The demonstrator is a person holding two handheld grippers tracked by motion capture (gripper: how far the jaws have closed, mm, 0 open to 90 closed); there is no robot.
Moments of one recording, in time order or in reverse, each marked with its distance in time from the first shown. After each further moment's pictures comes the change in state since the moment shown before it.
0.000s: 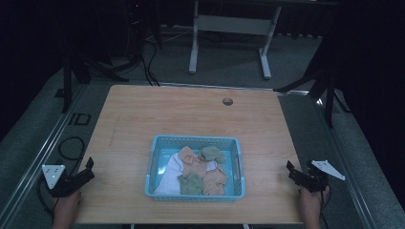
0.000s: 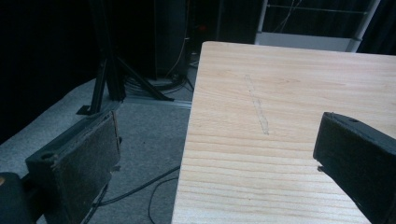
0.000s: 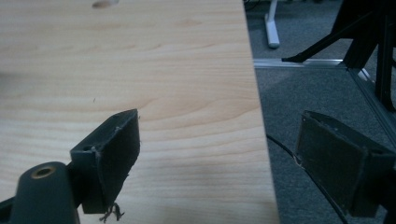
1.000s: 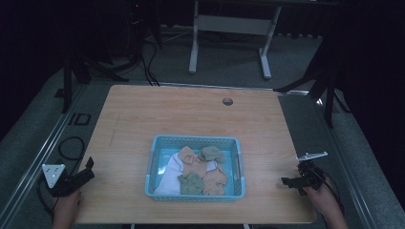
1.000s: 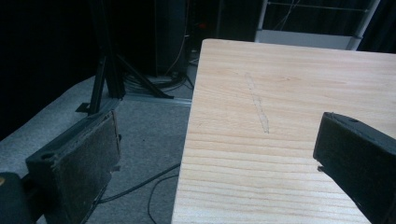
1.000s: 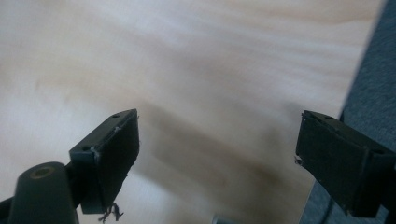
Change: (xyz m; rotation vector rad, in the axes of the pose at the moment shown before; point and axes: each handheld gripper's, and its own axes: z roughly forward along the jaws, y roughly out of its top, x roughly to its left) left arm 0.001 0.001 0.001 0.013 -0.002 -0.006; right arm 0.012 0.035 0.004 0.628 0.212 -0.272
